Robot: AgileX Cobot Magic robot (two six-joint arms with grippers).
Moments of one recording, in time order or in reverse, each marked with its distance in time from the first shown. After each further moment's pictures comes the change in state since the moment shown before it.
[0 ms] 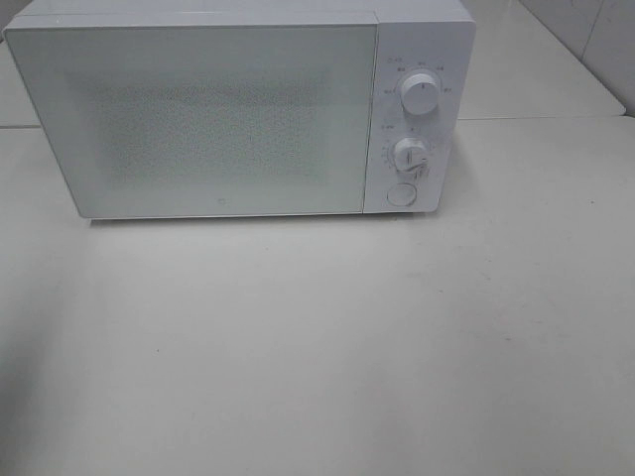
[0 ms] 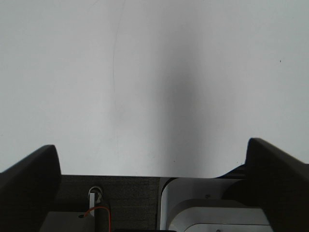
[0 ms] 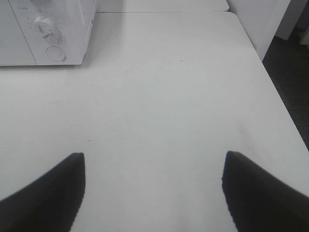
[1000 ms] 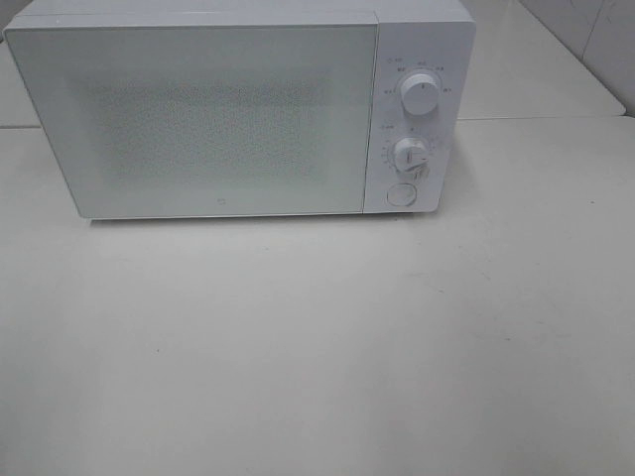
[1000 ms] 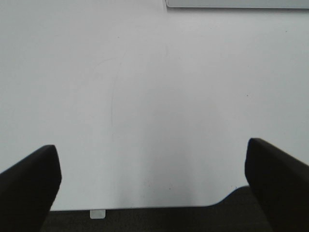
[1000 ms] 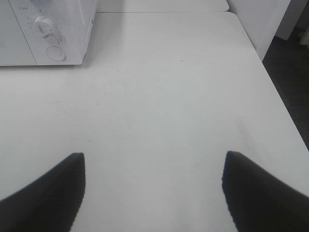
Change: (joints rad) left arm 0.000 -0.750 0.276 -0.032 -0.024 0.054; right arm 0.000 0.000 0.000 0.000 0.000 0.000
